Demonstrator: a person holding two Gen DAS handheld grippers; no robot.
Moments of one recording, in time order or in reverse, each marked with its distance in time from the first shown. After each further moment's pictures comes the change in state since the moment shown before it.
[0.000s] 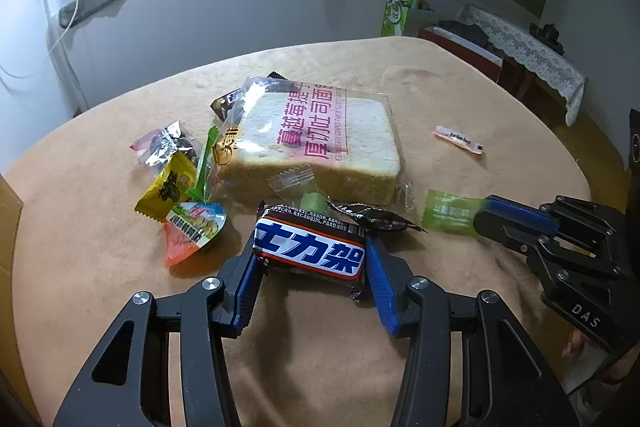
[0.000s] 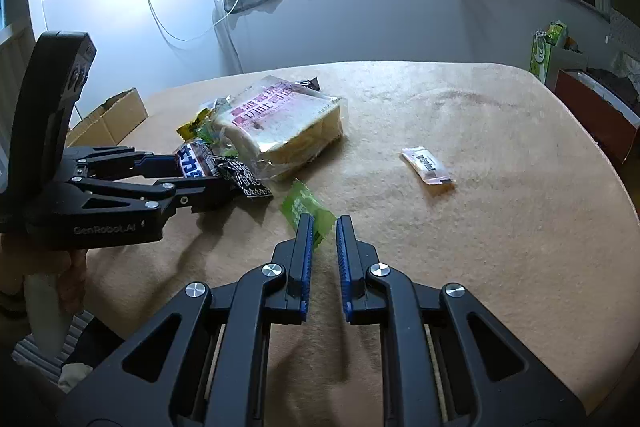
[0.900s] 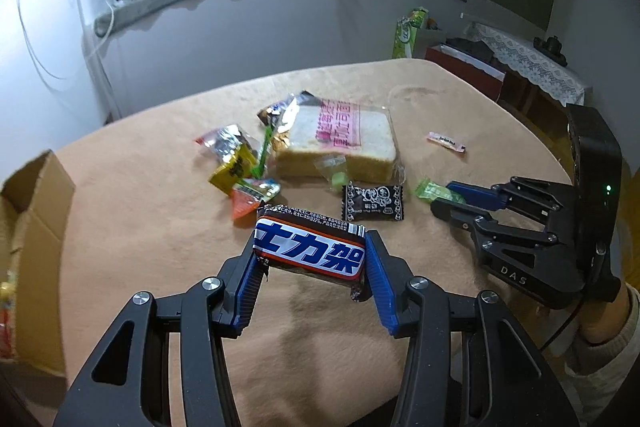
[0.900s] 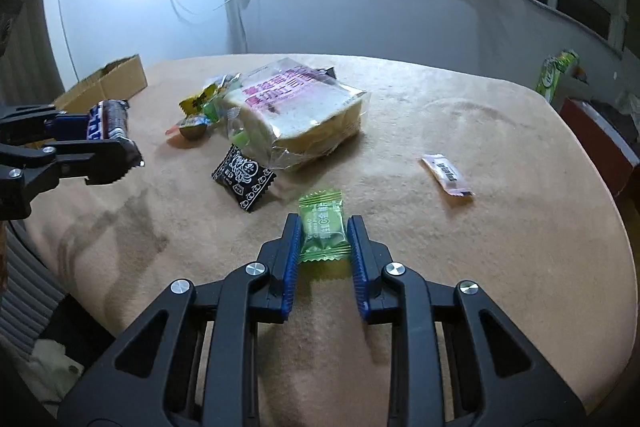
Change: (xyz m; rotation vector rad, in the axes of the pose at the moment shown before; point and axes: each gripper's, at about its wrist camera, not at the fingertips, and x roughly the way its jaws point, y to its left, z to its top) left arm -0.061 0.004 -0.020 -0.011 -0.065 0.072; right arm 0.008 0.016 -0.001 -0.105 0.027 -0.047
